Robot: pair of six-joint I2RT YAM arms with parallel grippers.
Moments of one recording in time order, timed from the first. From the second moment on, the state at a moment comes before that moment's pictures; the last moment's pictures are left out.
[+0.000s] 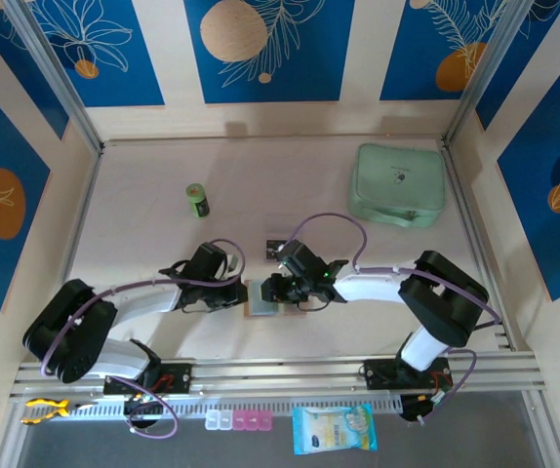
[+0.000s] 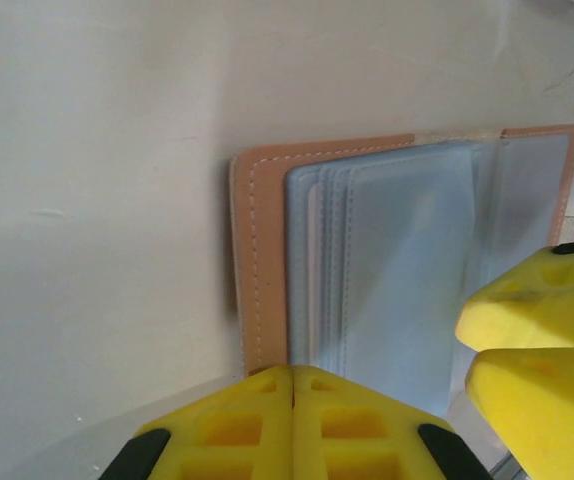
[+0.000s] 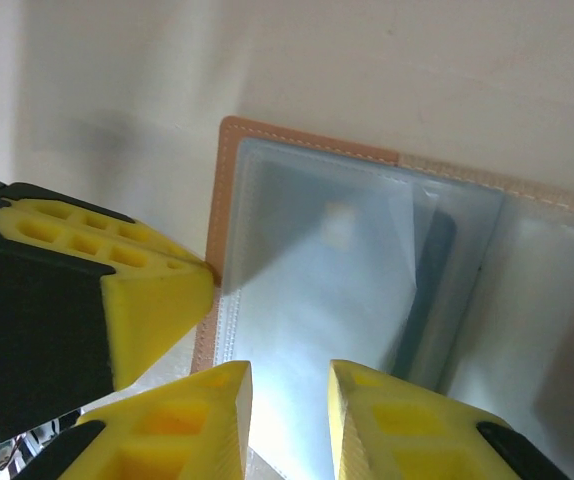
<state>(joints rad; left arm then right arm) -0.62 1.37 0.50 -0.14 0.41 -0.81 0.90 1.61 0.73 -0.02 -0.30 0.87</state>
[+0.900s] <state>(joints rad) -0.62 1.30 0.49 -0.22 0.39 -0.79 0.90 1.61 0.70 -0.06 -0.29 0.88</state>
